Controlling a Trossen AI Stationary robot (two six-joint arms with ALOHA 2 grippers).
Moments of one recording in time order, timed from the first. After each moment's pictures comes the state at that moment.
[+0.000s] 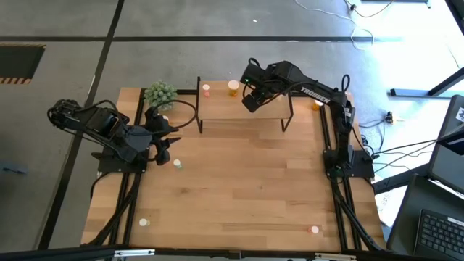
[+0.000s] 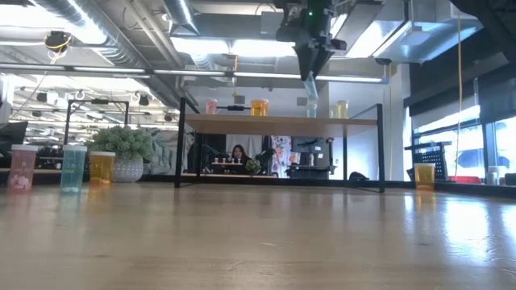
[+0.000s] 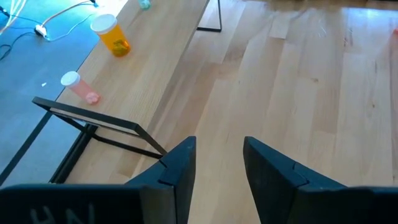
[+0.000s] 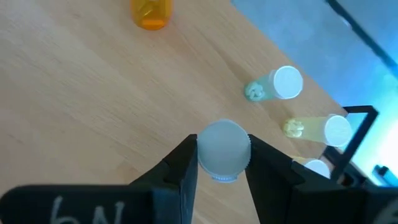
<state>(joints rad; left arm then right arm) -0.38 1.00 1.33 -1.08 -0.66 -0.41 -0.36 1.97 2.18 -1.47 0.35 0.42</state>
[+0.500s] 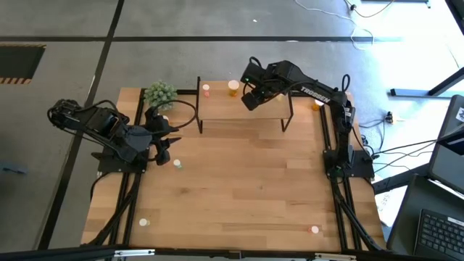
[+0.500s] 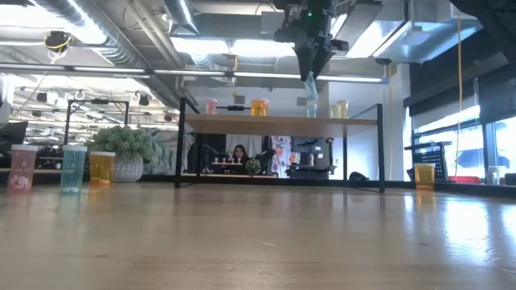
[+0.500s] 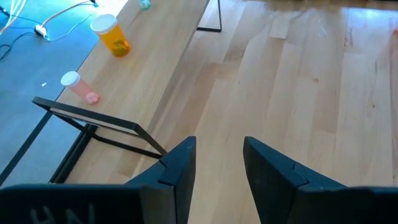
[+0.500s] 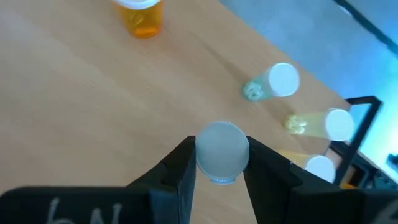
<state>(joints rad) -0.38 1.00 1.33 -1.08 -0.66 -0.41 -0.37 1.97 2.18 -1.48 0.36 0.50</state>
